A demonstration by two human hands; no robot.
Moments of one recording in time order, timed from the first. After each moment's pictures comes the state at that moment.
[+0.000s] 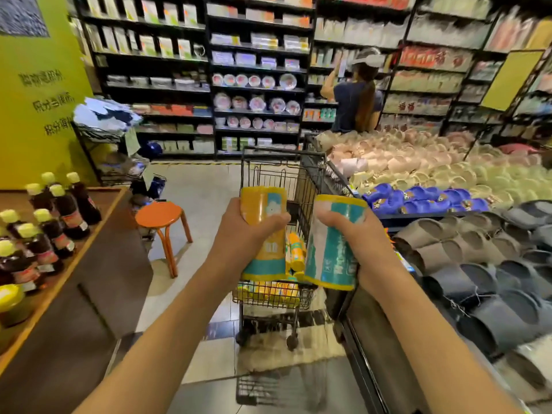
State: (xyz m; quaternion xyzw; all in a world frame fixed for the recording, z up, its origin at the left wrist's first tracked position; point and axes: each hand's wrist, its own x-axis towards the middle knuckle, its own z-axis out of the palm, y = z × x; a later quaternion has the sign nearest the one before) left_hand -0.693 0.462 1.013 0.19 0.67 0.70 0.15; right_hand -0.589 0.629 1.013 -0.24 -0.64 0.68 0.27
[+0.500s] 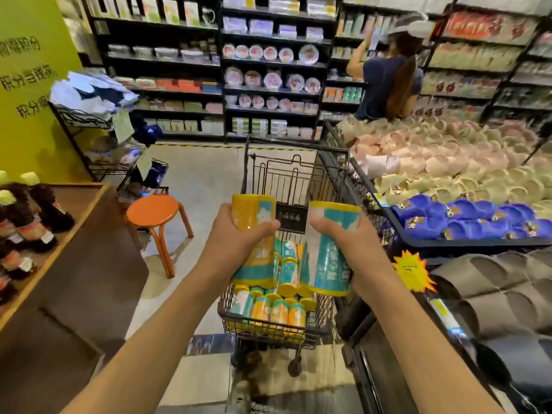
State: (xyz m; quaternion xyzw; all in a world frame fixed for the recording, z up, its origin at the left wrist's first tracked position) left_hand -0.886 0.595 0.966 0.13 0.70 0.69 0.16; right_hand -0.784 0.772 0.971 -0.24 -0.65 0.69 0.21
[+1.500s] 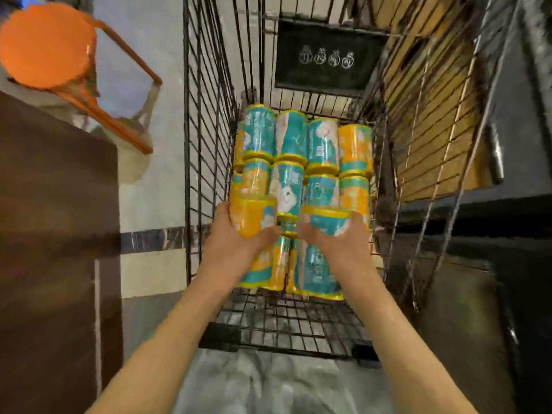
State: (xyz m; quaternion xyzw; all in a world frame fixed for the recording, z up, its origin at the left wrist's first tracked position) left_hand -1.117 0.732 0.604 -0.08 0.80 0.47 0.35; right_hand -1.017 0.884 0.579 -0.48 -0.62 0.62 -0.03
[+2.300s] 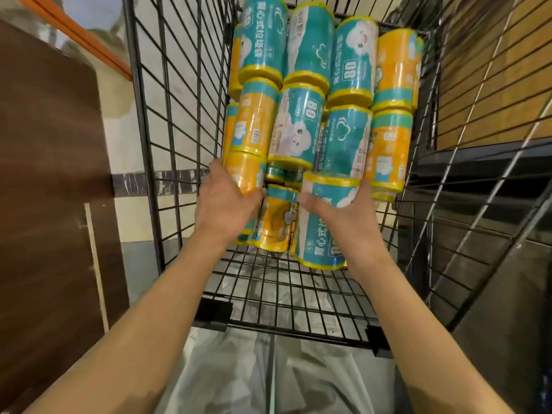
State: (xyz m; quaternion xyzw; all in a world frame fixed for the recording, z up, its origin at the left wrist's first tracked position) left_hand -1.114 0.718 0.489 -0.03 0.91 0.24 0.34; right_hand -1.001 0.872 0.514 -0.50 -0.56 0.66 -0.08
